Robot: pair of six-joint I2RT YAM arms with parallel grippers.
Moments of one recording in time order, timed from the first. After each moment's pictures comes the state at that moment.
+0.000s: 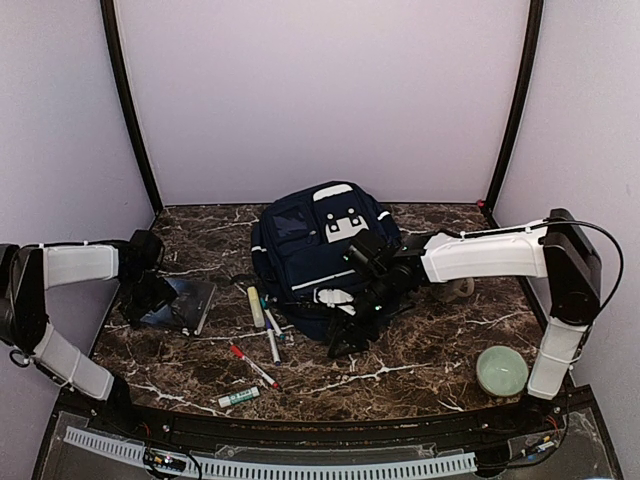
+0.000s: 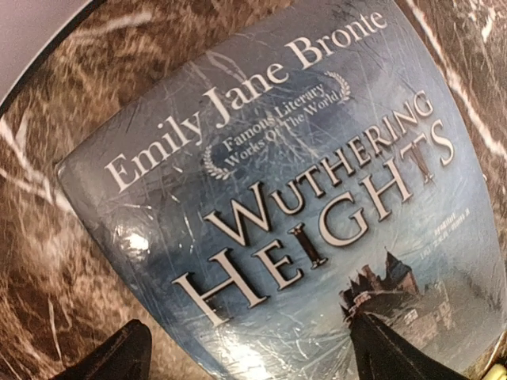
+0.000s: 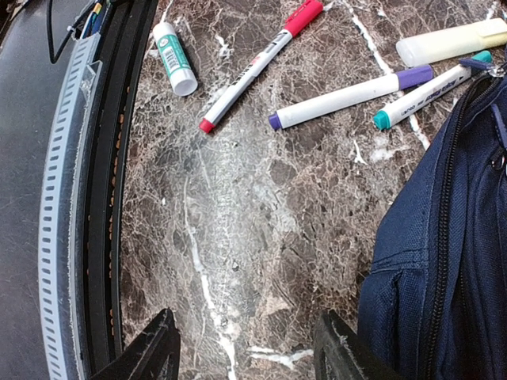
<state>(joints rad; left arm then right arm) -0.11 1.41 0.75 -0.67 -0.23 -1.00 0.94 1.82 1.26 -0.60 -0.58 -0.46</state>
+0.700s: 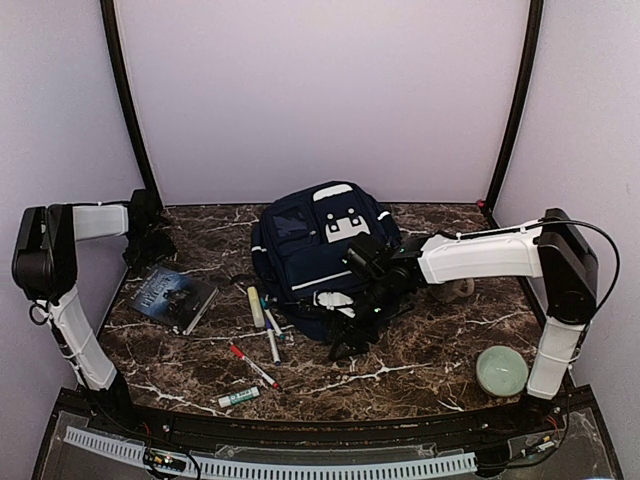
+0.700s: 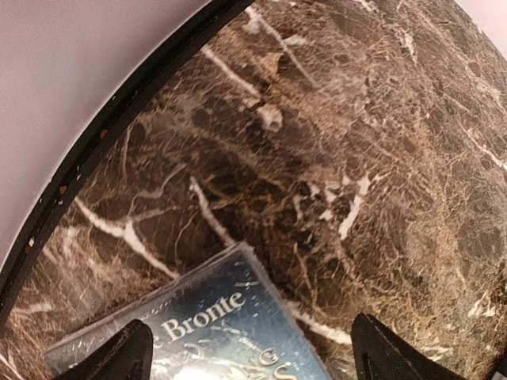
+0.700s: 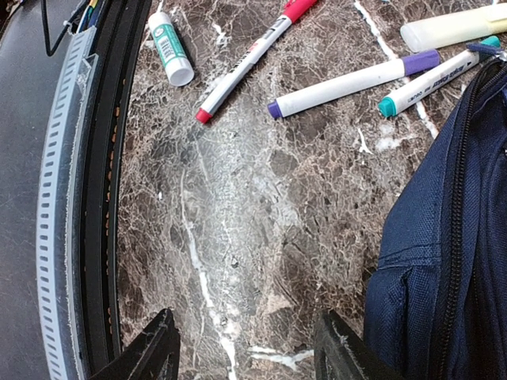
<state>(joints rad) 0.04 1.77 1.19 -0.54 -0.24 -0.67 0.94 1.84 1.26 -0.61 -0.58 -0.46</state>
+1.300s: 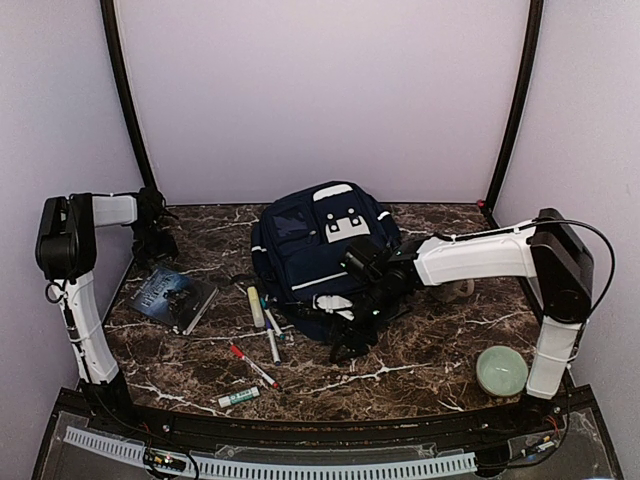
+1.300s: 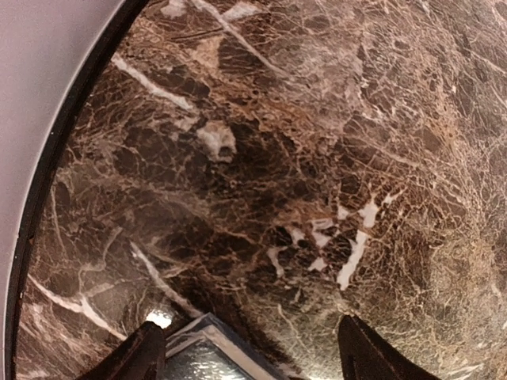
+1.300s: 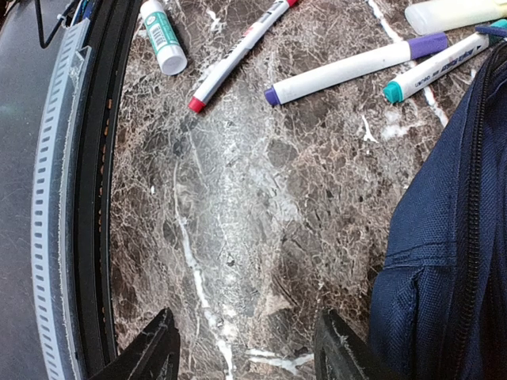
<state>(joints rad) 0.08 2.03 1.46 -0.67 -0.16 -0.46 0.94 1.87 1.26 -0.61 -0.57 -0.45</state>
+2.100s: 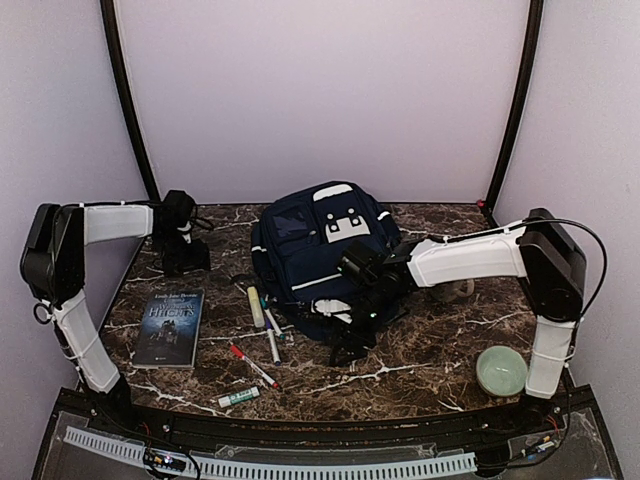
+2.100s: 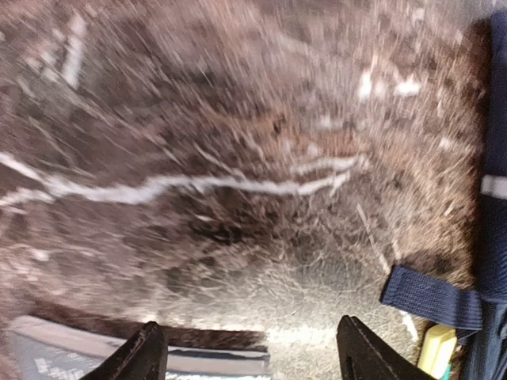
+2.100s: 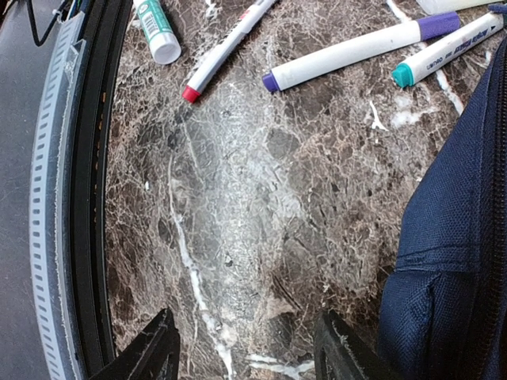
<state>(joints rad) -0.19 1.80 1.20 -0.62 -0.04 -0.44 0.94 1.91 1.28 -0.63 -0.58 -0.45</state>
